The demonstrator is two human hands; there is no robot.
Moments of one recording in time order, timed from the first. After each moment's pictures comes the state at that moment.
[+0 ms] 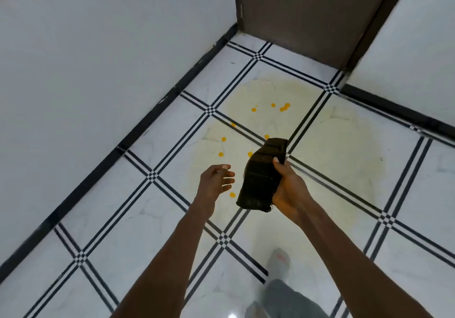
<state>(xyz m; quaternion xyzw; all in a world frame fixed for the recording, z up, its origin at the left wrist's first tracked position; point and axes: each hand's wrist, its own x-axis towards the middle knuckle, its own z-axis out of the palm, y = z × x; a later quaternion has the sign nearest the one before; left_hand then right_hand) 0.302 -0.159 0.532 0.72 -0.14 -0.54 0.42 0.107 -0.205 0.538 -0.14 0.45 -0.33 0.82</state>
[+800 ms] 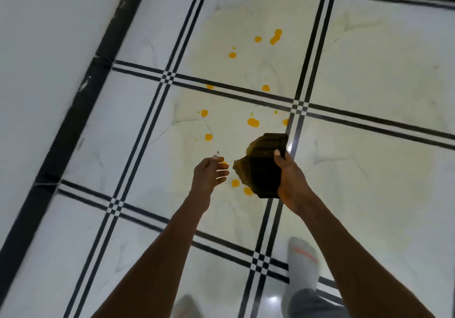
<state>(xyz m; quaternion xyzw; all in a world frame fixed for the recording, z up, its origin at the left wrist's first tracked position) 0.453 -0.262 0.152 0.71 -0.20 -0.60 0.30 0.247 -0.245 0.163 -0.11 0.59 -0.39 0.70</state>
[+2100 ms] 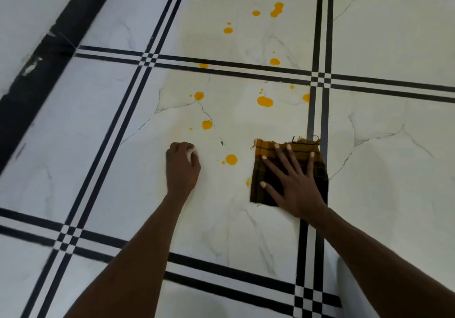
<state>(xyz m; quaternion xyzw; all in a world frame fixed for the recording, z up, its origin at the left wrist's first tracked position) 0.583 -0.296 -0.116 0.70 -0.64 -0.19 0.25 0.280 -0.204 -0.127 -0.76 0.65 0.00 0.10</state>
